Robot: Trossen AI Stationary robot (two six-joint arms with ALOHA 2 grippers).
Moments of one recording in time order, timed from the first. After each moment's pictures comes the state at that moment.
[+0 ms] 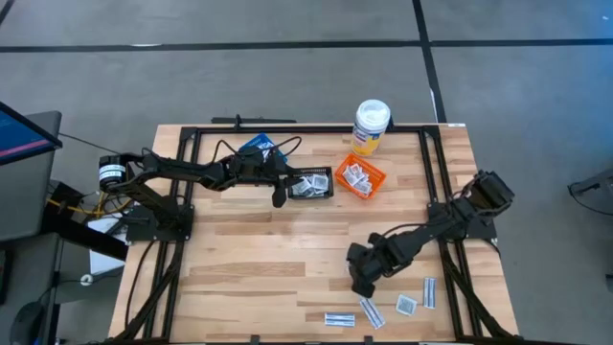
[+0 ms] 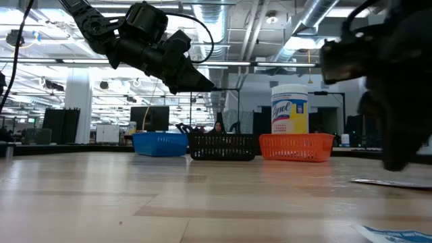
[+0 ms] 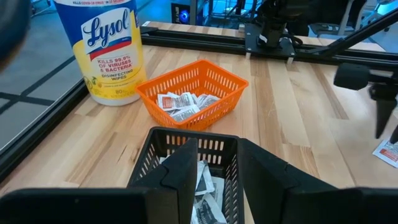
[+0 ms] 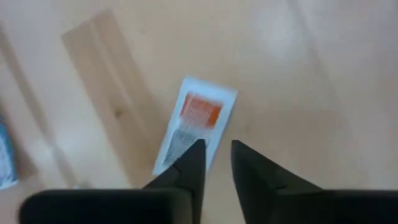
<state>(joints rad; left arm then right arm) 0.26 1.34 0.67 0.49 0.13 0.06 0.53 1.72 0.96 -0.55 0.09 0.95</state>
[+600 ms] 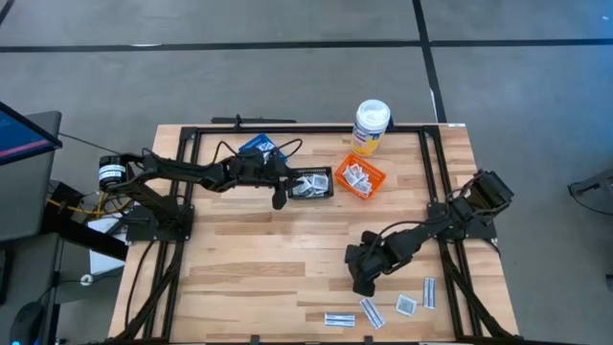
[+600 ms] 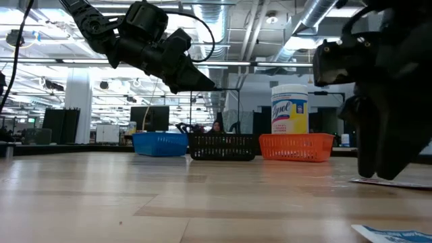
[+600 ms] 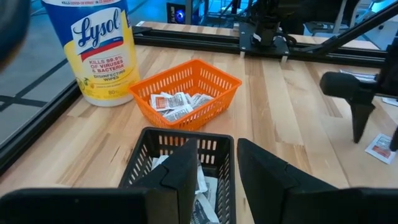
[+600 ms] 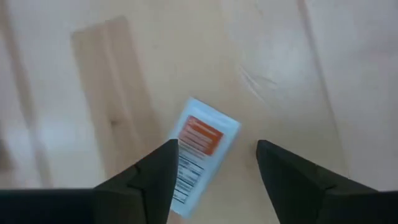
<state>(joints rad) 0.25 1.34 0.67 0.49 0.13 0.07 0.50 1.72 0.91 -0.41 0.11 0.75</state>
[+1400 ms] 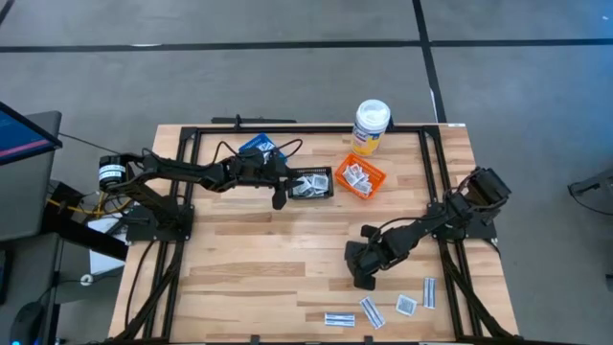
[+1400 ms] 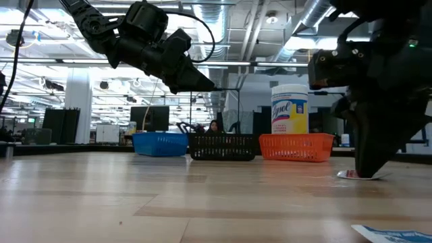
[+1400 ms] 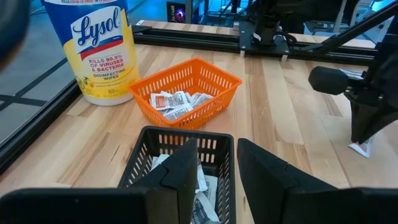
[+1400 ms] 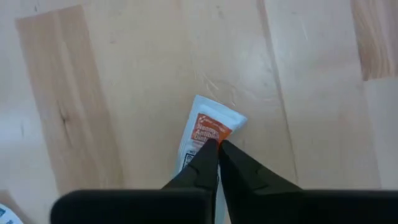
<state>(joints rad) 0.25 1.34 0.67 0.49 0.13 0.07 0.47 1.75 0.91 -0.47 0.17 0.66</state>
